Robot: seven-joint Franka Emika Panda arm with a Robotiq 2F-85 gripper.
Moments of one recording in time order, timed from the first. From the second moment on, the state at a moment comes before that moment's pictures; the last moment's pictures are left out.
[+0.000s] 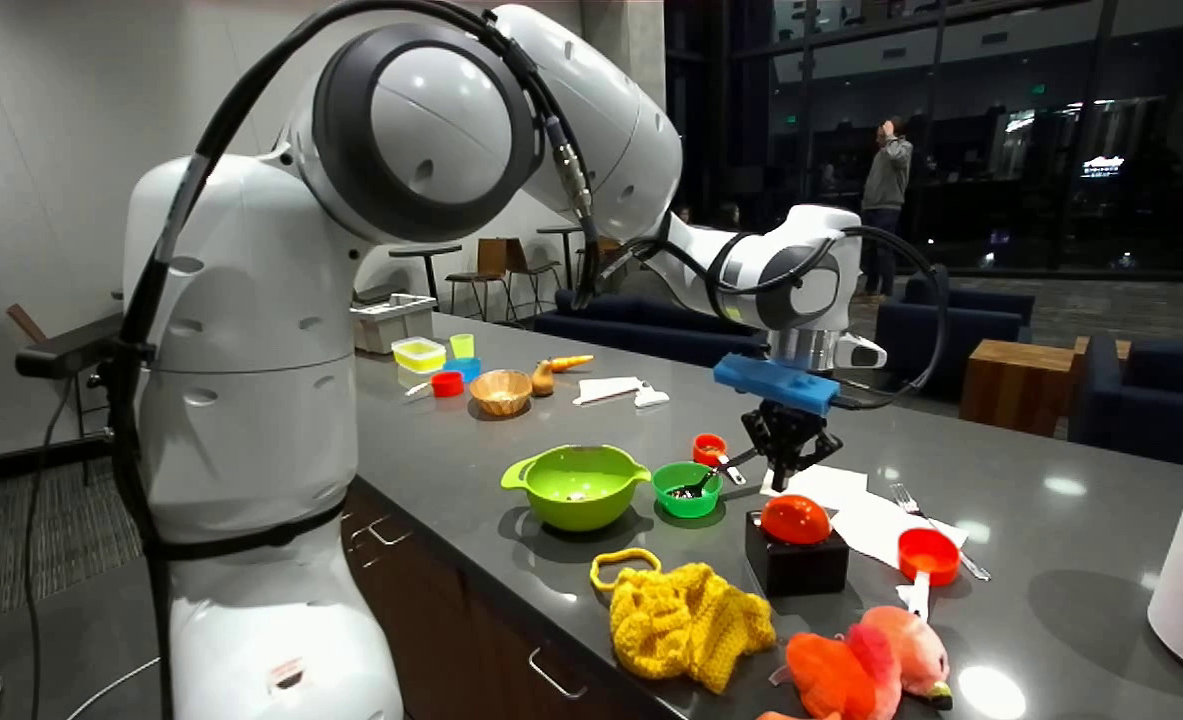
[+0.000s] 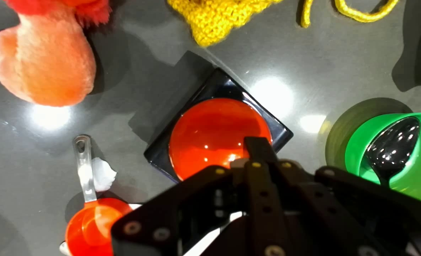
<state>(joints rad) -0.10 0.15 -0.09 -1.97 0.07 2.06 -0.17</state>
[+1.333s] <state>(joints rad) -0.12 0.20 -0.09 -1.95 0.11 2.04 -0.28</state>
